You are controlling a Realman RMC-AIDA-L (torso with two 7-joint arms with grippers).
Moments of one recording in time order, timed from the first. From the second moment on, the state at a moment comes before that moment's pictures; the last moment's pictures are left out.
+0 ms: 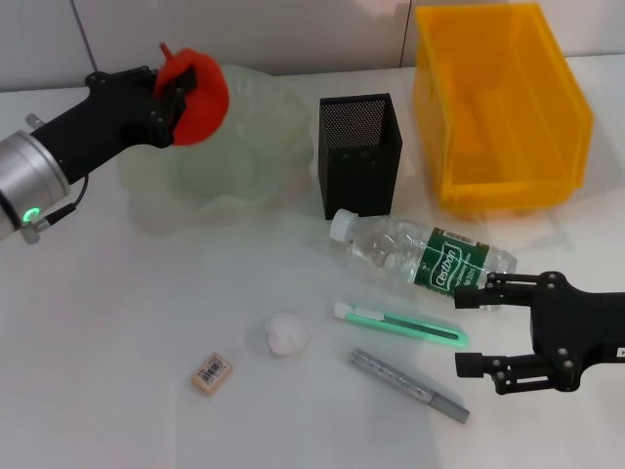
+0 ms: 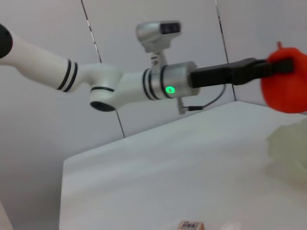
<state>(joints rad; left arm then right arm) -0.66 -2.08 0.78 0.33 1.41 1.18 -0.91 0.42 2.07 -0.42 -0.69 -2.25 -1.93 1.16</state>
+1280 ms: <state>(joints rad) -0.59 -2.07 0.81 0.28 1.41 1.30 -0.86 0.46 2.07 -0.43 -0.84 -2.22 -2.04 1.39</state>
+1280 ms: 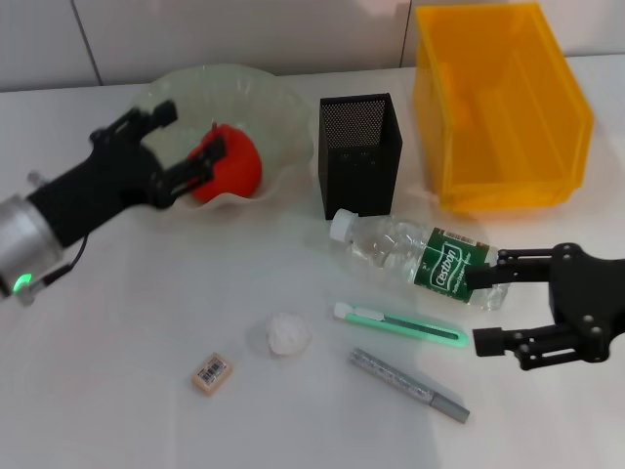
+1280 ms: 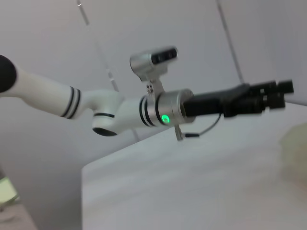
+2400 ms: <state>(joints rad) -0.44 -2.07 0.90 0.31 1.43 1.29 -0.84 0.69 2.08 -1.54 -1.51 -2.47 -1.69 2.48</state>
